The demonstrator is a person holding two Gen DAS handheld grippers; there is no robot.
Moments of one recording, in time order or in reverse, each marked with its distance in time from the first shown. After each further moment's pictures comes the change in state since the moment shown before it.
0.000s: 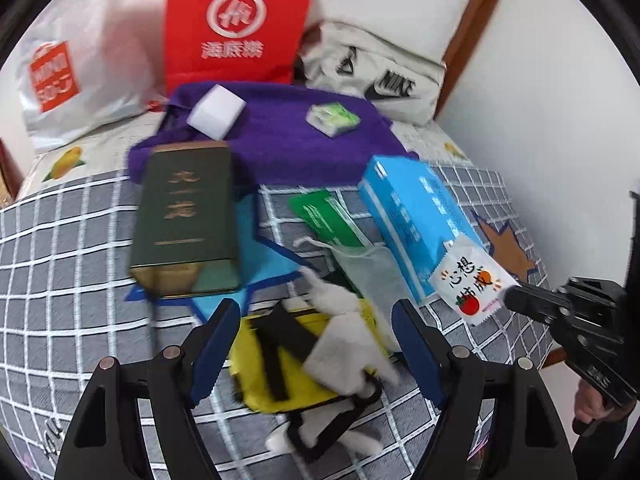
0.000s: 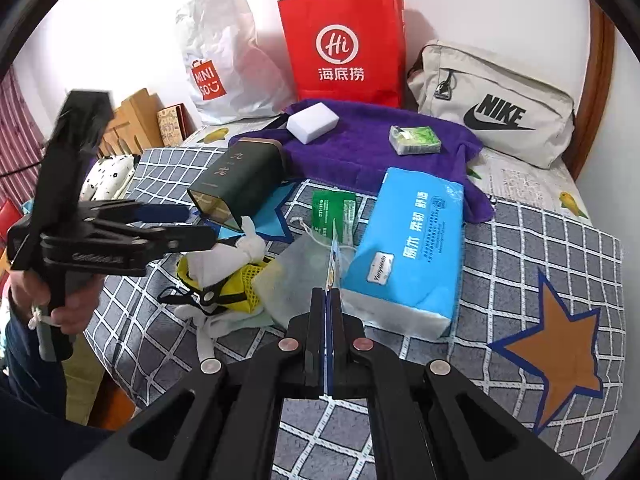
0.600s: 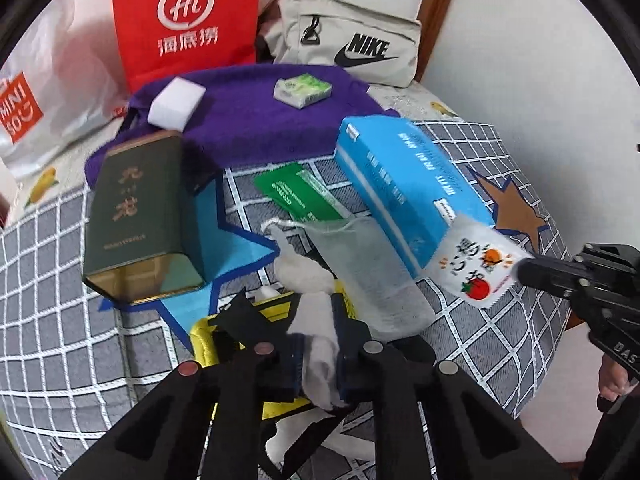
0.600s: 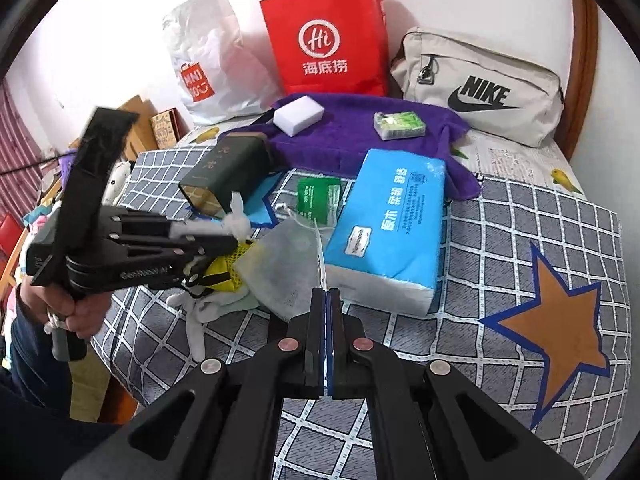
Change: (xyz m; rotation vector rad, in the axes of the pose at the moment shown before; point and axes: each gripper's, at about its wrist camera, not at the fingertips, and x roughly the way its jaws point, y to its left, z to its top) left arm 0.016 -0.027 -0.011 0.125 0.039 0.020; right arm 0.000 -0.018 -0.016 0.048 0.010 0.009
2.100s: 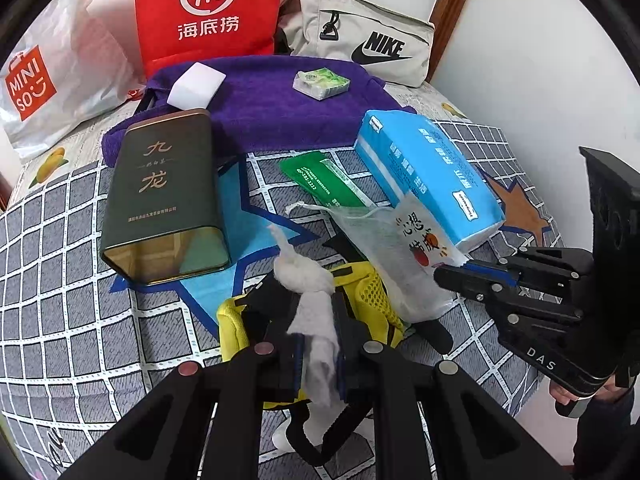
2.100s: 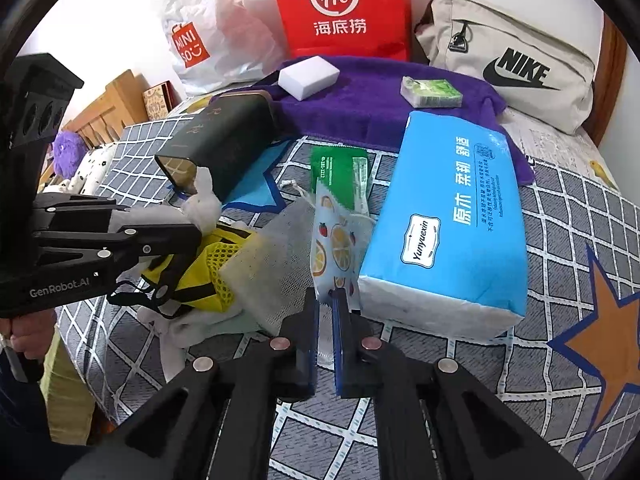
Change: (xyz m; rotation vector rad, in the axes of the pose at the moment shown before) left arm 0.002 0.022 -0.010 -0.042 0.015 -0.009; right arm 0.073 0.022 0.005 -0.016 0.066 -0.015
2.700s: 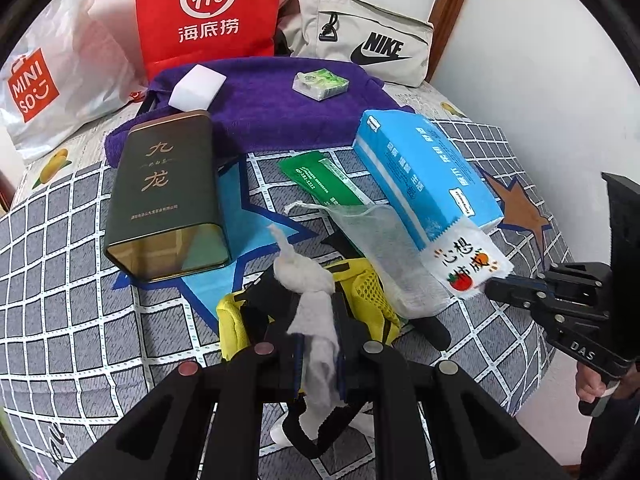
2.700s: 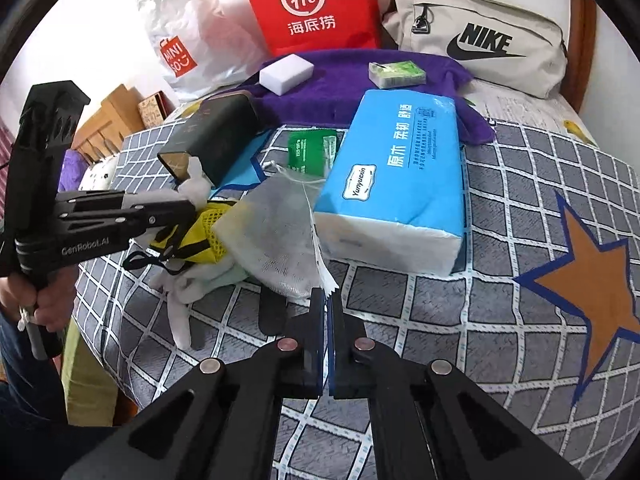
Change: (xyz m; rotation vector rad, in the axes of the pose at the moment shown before) left arm -0.004 -0.003 -0.001 0.008 -0.003 0.010; right arm -0.031 -0.029 -0.026 0.089 0.028 0.042
